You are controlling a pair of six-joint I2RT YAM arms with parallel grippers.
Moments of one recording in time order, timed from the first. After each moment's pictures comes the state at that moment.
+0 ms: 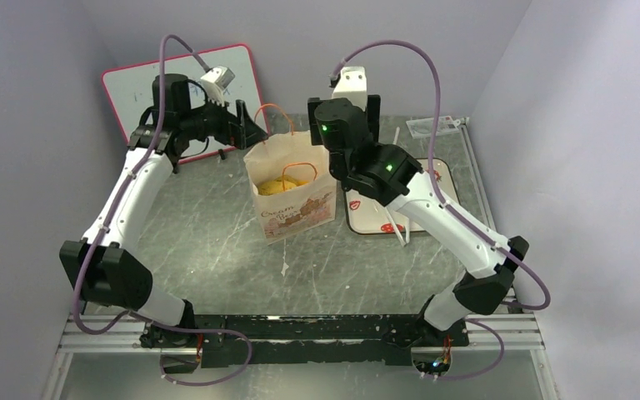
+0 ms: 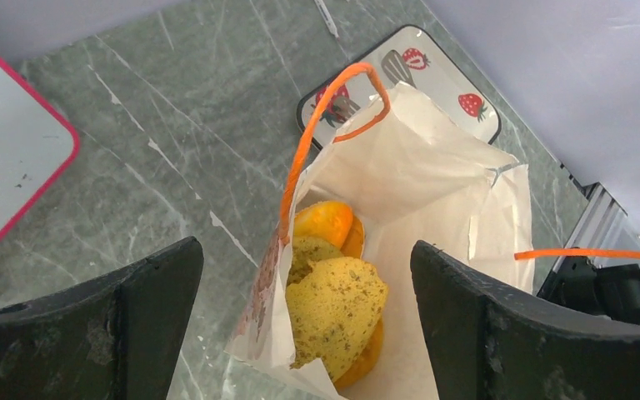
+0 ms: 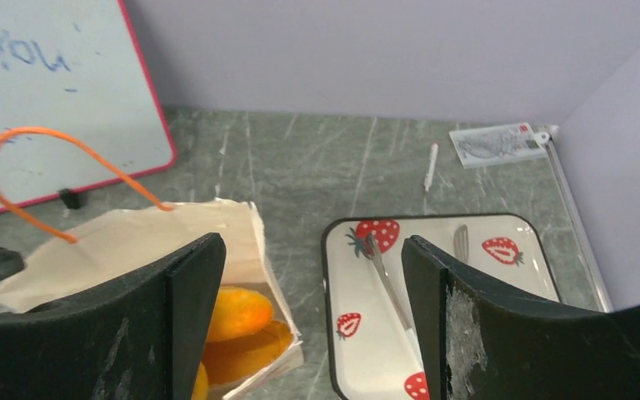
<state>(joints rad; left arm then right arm) -0.17 1.48 1.51 -0.45 0.69 -0.10 0.94 1.55 1.84 -0.60 0.93 0.18</state>
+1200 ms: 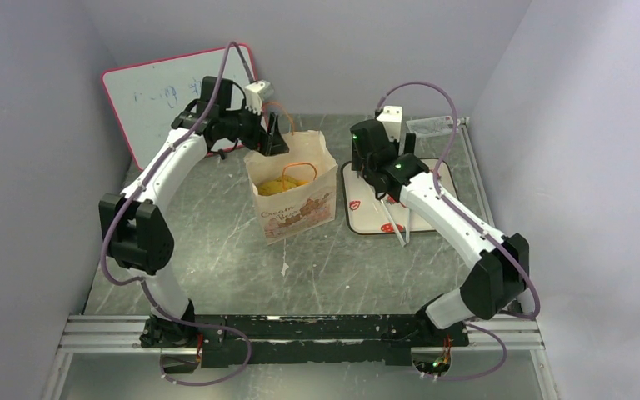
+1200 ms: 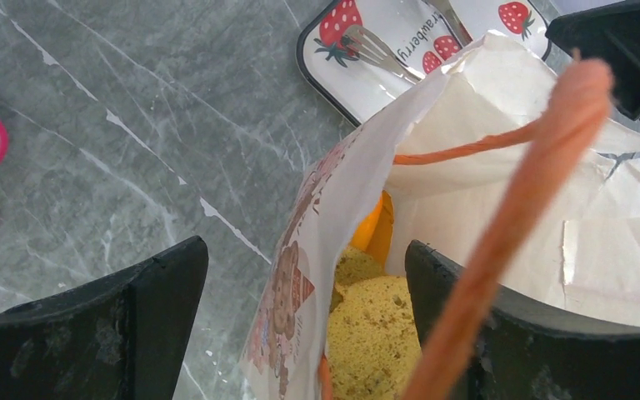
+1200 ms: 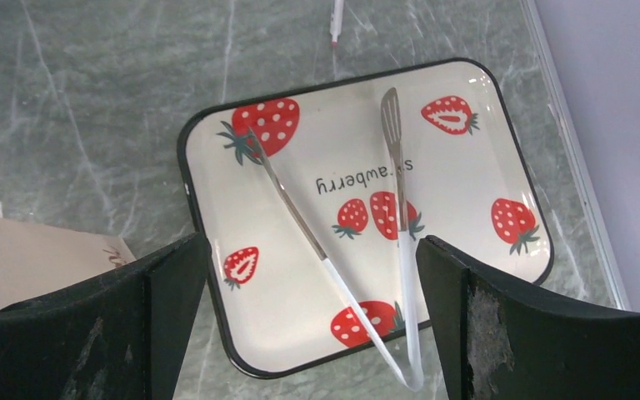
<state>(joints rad) -0.29 1.76 1.65 -0.55 0.65 0.05 0.58 1.47 1.35 -0.58 0.73 0.36</state>
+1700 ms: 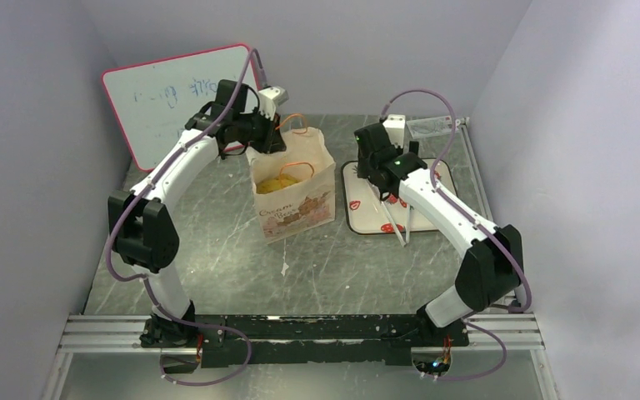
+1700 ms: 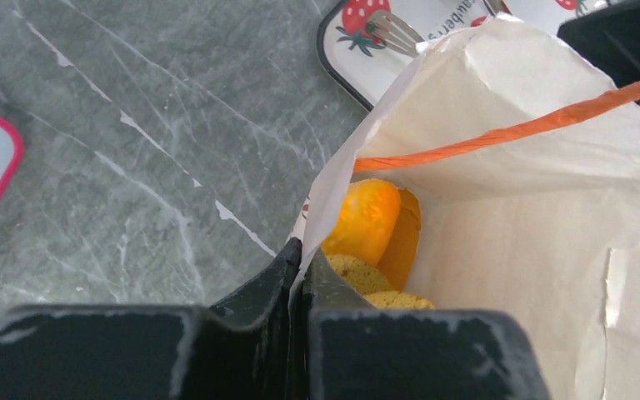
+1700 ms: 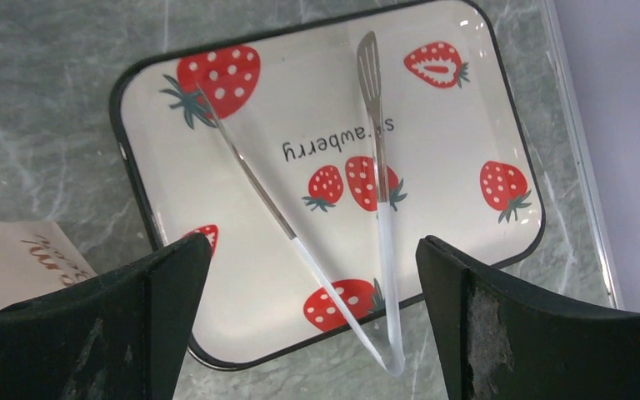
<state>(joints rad) -0.36 1.80 1.66 -0.55 0.54 0.10 0.52 1.52 1.31 -0.64 0.69 0.39</state>
